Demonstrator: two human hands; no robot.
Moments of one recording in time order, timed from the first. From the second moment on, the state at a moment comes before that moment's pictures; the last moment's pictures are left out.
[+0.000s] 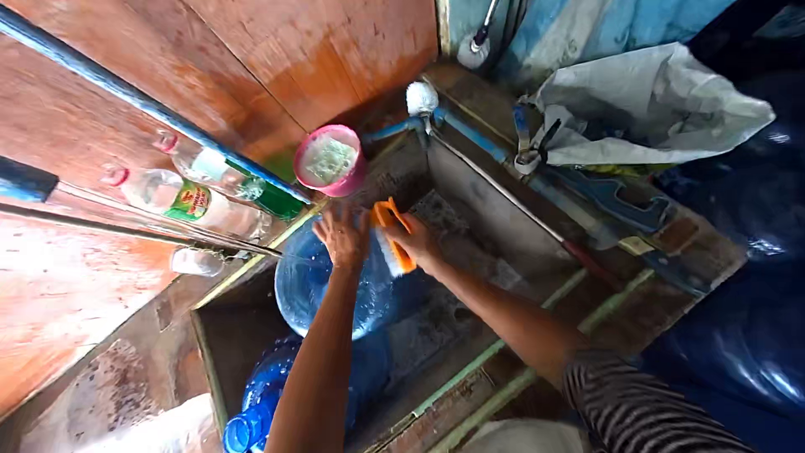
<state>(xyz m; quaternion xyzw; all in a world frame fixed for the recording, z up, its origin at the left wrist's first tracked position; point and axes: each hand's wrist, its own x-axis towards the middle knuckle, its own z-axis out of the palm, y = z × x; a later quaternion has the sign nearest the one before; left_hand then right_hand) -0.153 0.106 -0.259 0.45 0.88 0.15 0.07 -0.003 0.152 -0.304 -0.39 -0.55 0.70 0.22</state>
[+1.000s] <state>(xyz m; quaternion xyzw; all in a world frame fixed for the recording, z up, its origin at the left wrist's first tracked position) -0.021 -0.049 -0.266 0.62 0.74 0.23 0.10 -0.102 0.051 -0.179 -0.03 -0.96 0.26 -0.13</state>
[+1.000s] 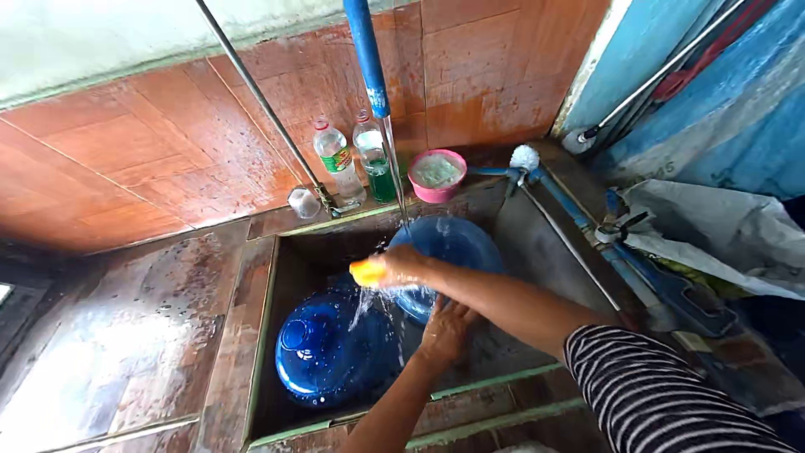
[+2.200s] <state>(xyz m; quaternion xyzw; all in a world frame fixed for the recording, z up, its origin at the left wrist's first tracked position) -0.197 0.020 -0.228 0.33 0.86 0.32 0.20 -0.112 0.136 -0.235 -0.11 -0.92 0.39 -0.02</state>
